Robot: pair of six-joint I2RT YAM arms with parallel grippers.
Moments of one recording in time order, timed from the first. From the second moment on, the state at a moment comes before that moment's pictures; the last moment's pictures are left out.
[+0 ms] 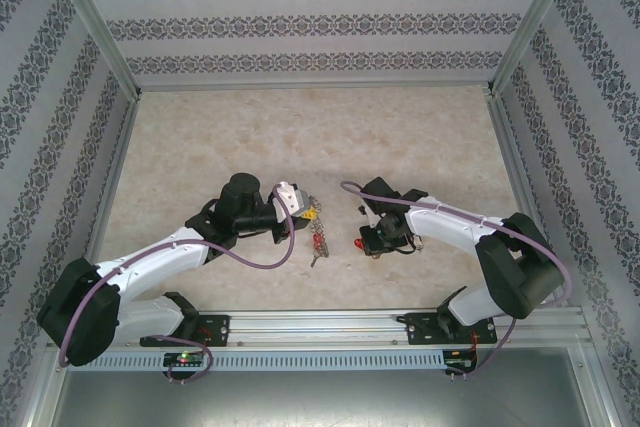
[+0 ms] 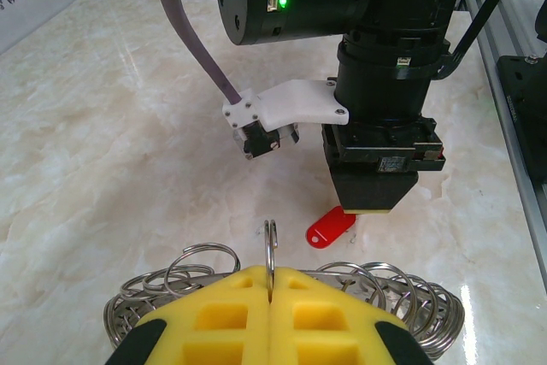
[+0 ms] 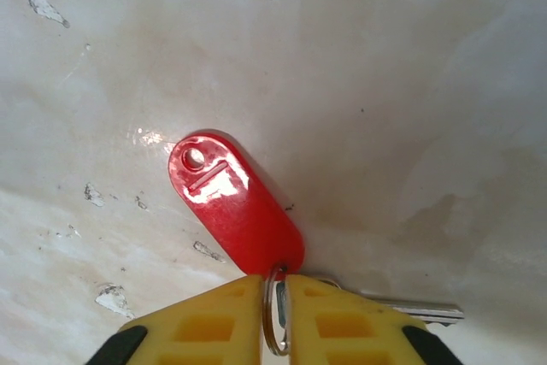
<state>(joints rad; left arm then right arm) -0.63 1.19 0.60 0.15 0.55 0.33 0.60 1.47 0.76 -0.70 -0.18 0.37</state>
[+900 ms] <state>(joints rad) -0.63 1.19 0.60 0.15 0.55 0.33 0.60 1.48 0.76 -0.67 -0.16 0.36</state>
